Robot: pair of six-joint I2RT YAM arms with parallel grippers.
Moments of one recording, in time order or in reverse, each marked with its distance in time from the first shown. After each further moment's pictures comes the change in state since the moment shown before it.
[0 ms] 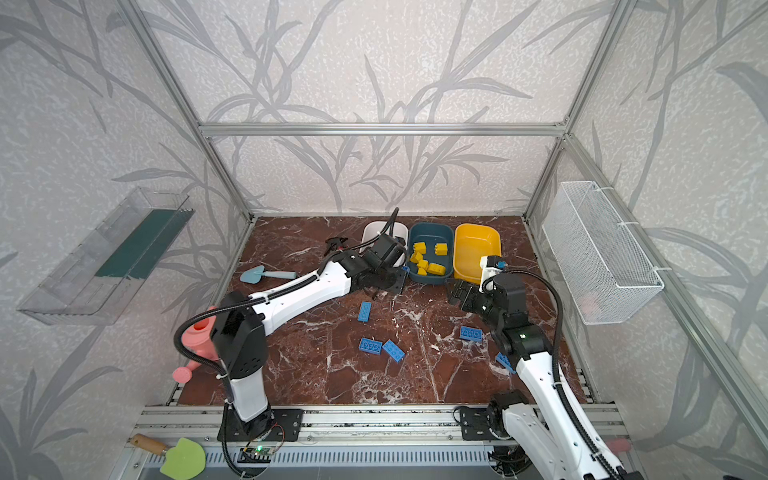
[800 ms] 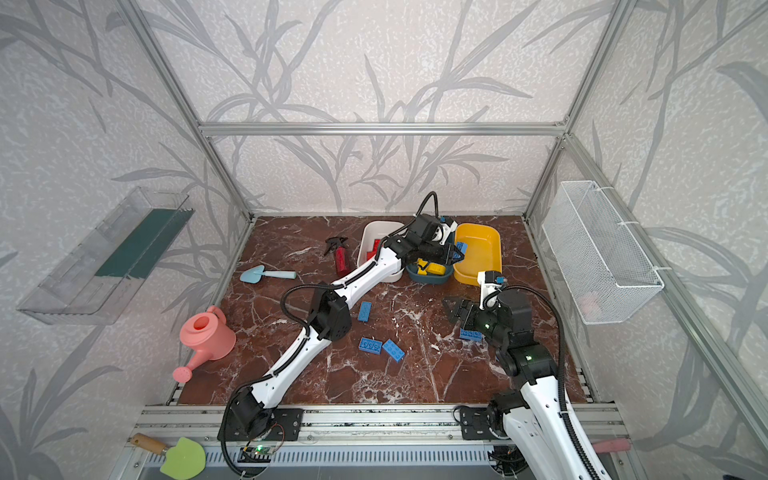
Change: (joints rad) left arm 0.031 0.836 1.041 0.156 0.485 -0.063; right arm -0.002 -0.143 -0.084 -0.080 -0.116 -0.008
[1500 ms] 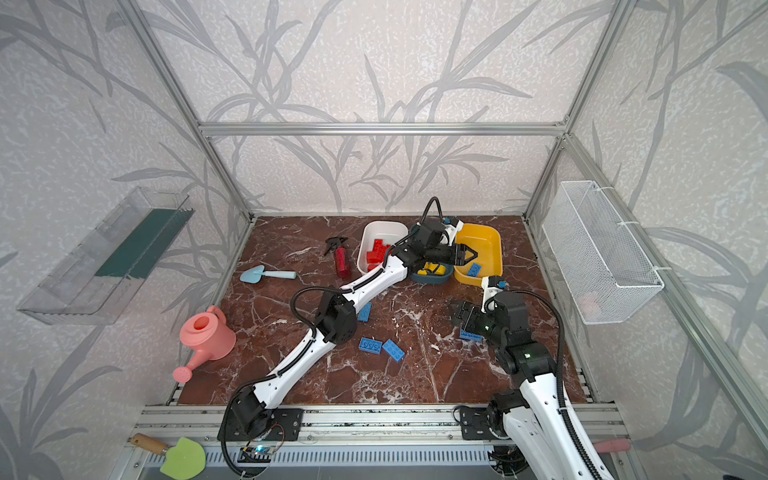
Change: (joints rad) left arm -0.021 0.073 0.026 0.216 -0.012 -0.109; right arm 0.009 0.010 0.001 -0.129 0.177 0.016
